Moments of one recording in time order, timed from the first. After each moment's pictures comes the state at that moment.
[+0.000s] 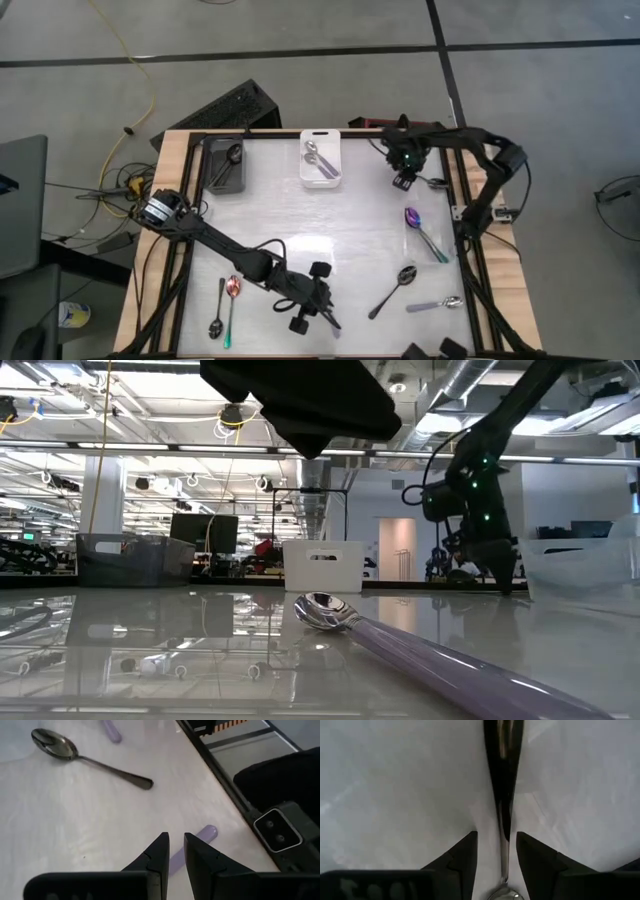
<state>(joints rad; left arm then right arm) -0.45 1.90 1.22 0.11 -0.06 -0.07 -0.79 1.75 0.98 -0.89 0.23 -0.22</state>
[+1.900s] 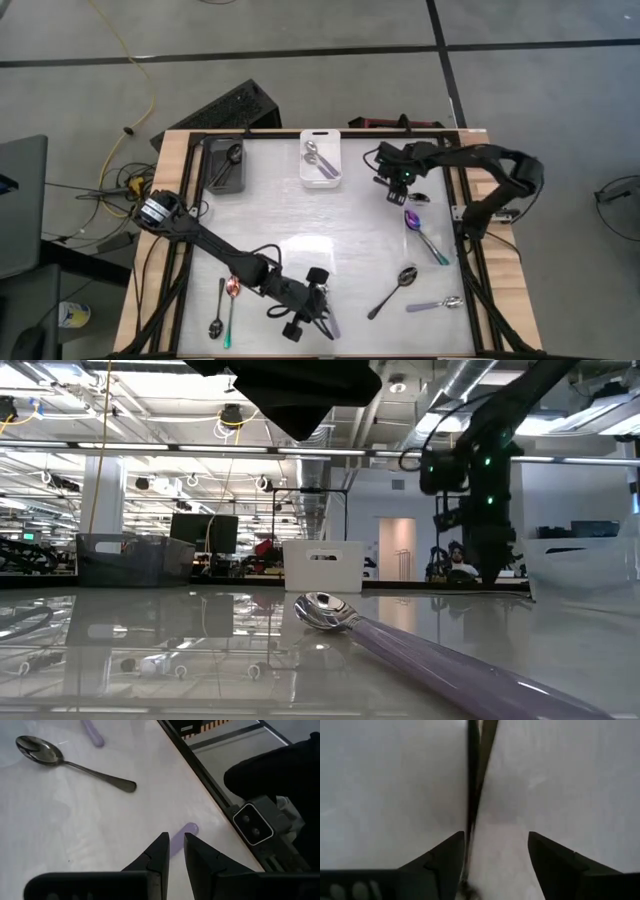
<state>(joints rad) -0.49 1.88 1.22 0.10 -0.06 -0.06 -0.56 1.57 0.86 -0.75 0.17 -0.17</state>
